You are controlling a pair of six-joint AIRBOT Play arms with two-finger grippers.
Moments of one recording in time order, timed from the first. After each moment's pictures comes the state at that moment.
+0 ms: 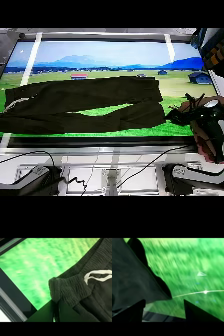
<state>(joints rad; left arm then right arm) 1.14 -1.14 0.94 1.06 -0.72 -1.00 -0.50 -1.40 0.82 -1.02 1.19 1.11</state>
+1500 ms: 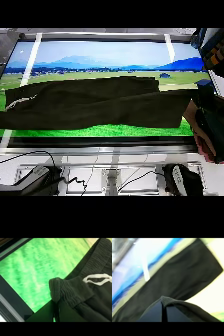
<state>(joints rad) 1.12 -1.12 0.94 1.06 -0.70 -1.00 -0.47 -0.68 0.83 -0.83 0.99 1.66</state>
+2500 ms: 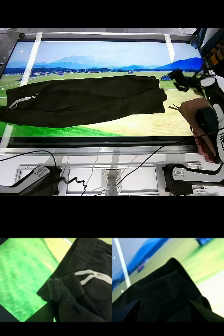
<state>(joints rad) 0.99 -1.14 0.94 1.06 -0.69 -1.01 -0.25 -1.44 1.19 -0.88 0.64 1.48</state>
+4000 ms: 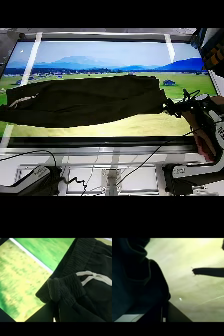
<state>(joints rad) 0.98 -1.15 0.94 1.06 -0.67 -1.01 -0.39 -1.58 0.97 -0.91 1.05 1.36</state>
